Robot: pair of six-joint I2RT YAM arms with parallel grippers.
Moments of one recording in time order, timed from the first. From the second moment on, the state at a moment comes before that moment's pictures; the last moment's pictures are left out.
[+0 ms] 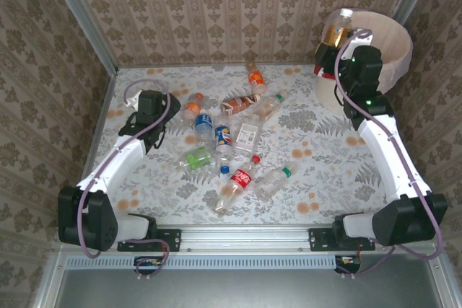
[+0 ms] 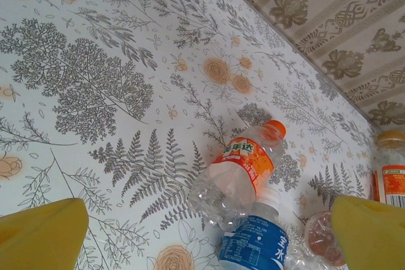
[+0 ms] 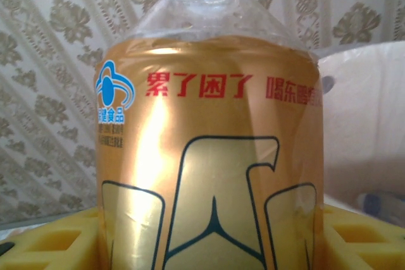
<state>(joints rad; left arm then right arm) -0.27 1.29 0.92 -0.29 -0.26 -0.85 0.05 1.33 1.34 -0.14 0.07 0.28</state>
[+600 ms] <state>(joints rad) -0.24 1.29 0.90 -0.25 -0.14 -0.91 -0.21 1.62 1.67 -0.28 0.17 0.17</state>
